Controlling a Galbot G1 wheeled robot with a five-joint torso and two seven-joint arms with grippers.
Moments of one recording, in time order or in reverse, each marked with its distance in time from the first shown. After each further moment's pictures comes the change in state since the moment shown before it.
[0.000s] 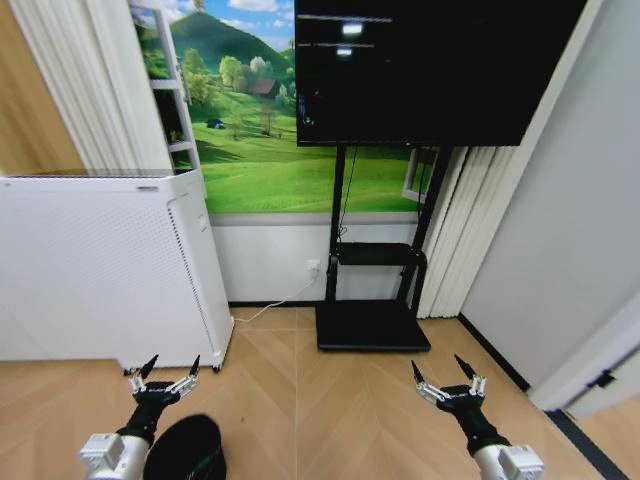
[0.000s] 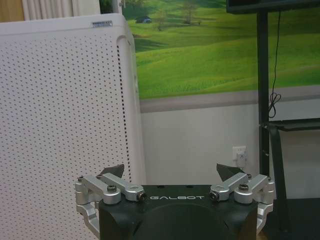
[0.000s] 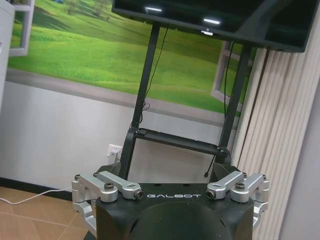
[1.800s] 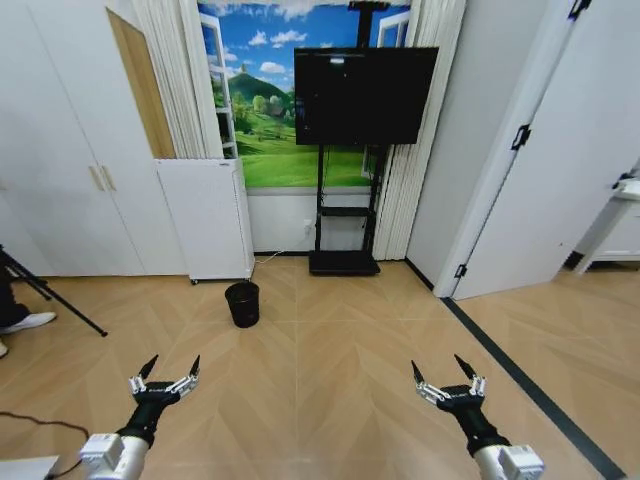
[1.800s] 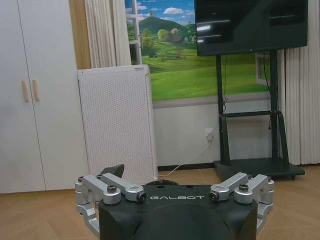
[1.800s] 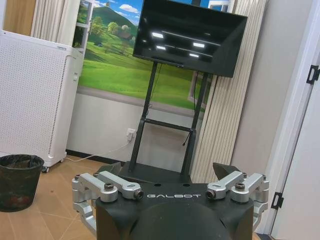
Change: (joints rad) left arm 0.000 0.000 0.000 0.000 0.000 0.000 0.000; right arm -0.001 0.000 0.000 0.000 0.000 0.000 0.000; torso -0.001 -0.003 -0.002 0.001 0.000
